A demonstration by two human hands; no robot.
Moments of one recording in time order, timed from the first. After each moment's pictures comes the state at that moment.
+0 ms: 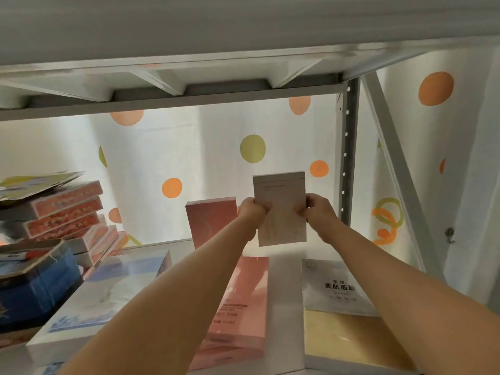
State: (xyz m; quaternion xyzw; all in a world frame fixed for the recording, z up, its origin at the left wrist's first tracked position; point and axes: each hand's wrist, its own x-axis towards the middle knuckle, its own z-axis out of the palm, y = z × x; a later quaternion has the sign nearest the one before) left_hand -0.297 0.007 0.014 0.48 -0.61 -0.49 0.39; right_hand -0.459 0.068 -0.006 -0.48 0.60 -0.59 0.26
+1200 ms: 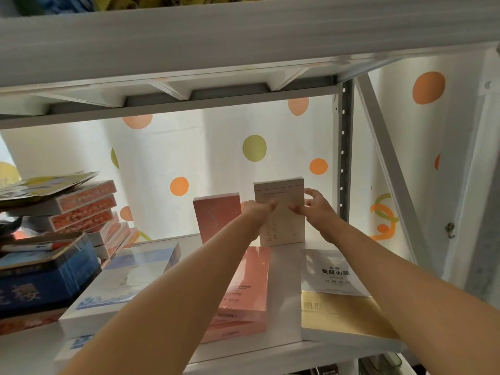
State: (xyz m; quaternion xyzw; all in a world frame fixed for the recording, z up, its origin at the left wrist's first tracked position) left_hand -0.285 0.063 0.029 0.50 -0.59 -0.52 0.36; right_hand -0.448 0.097 -0.004 -0.48 0.57 -0.58 0.32
